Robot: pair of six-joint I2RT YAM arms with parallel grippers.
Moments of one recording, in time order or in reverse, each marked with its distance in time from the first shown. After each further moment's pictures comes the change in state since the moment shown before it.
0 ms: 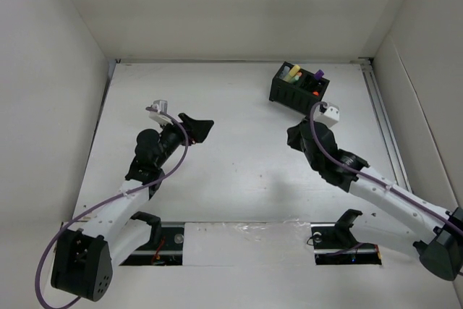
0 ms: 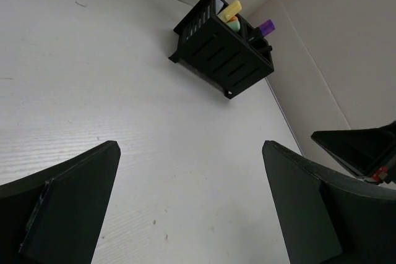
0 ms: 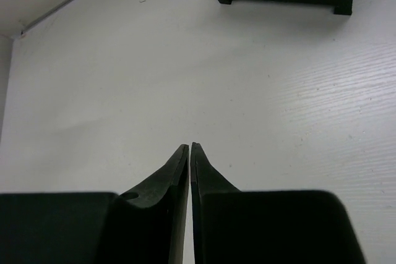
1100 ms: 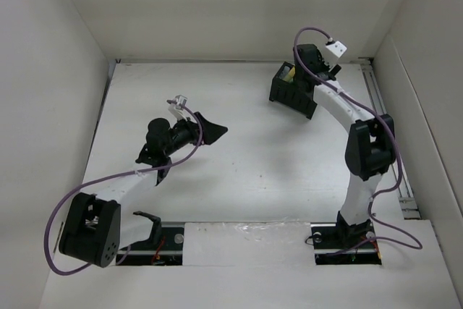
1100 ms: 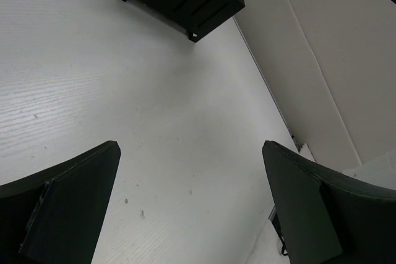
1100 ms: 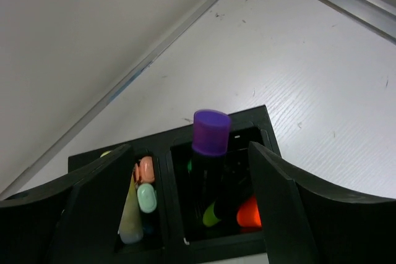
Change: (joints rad) left arm -0.017 0.259 0.079 0.087 0.274 -0.023; right arm -0.436 0.938 0.880 -0.044 0.317 -0.091
